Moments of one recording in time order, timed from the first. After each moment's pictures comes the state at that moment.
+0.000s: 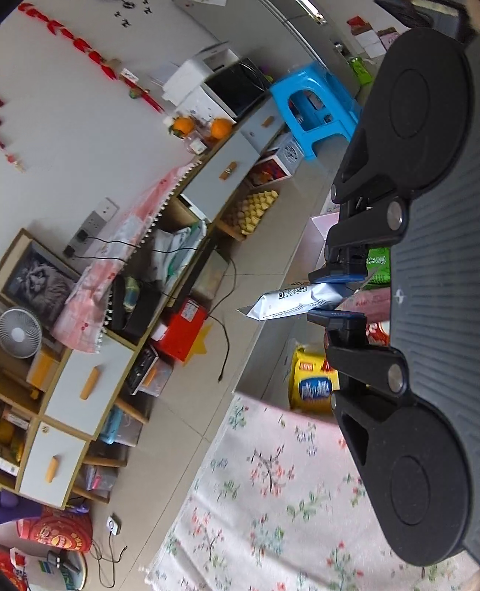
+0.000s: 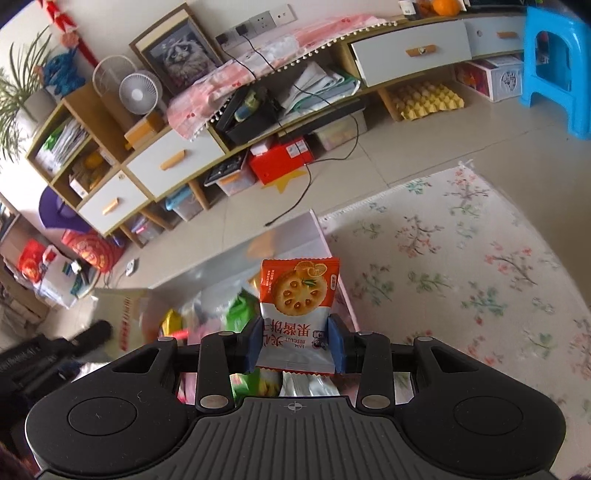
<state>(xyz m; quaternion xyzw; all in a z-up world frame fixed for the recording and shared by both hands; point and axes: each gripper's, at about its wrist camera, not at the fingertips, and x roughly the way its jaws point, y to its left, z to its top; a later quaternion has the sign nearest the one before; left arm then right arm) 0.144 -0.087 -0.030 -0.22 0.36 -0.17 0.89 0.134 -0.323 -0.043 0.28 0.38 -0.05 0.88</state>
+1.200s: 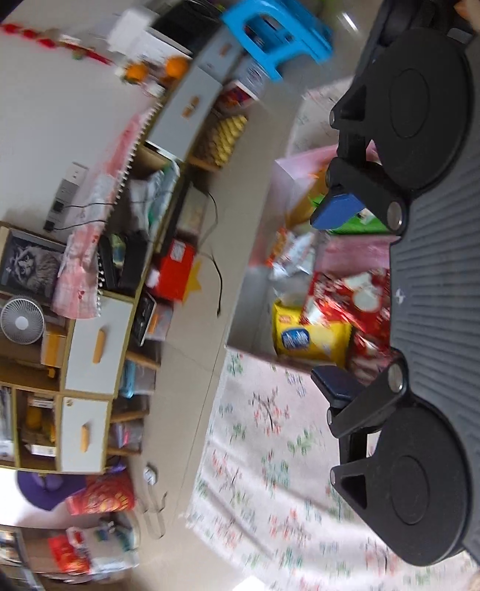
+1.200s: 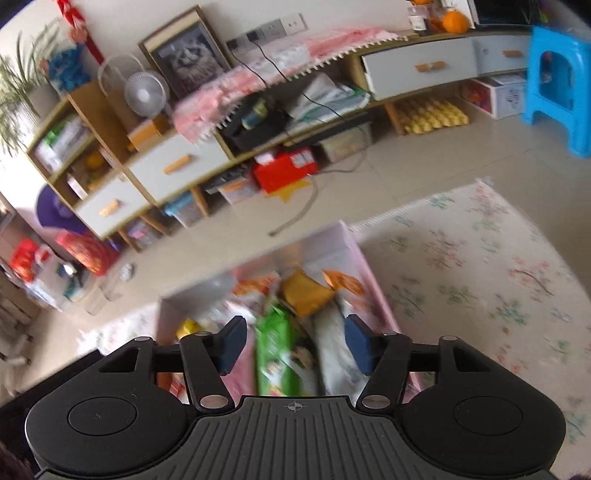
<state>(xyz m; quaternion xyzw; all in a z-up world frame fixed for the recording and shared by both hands) 0.107 -0.121 -0.009 -0.08 0.39 -0.06 0.92 0.133 -0.283 -0.037 0.23 0.38 -0.08 0.89</state>
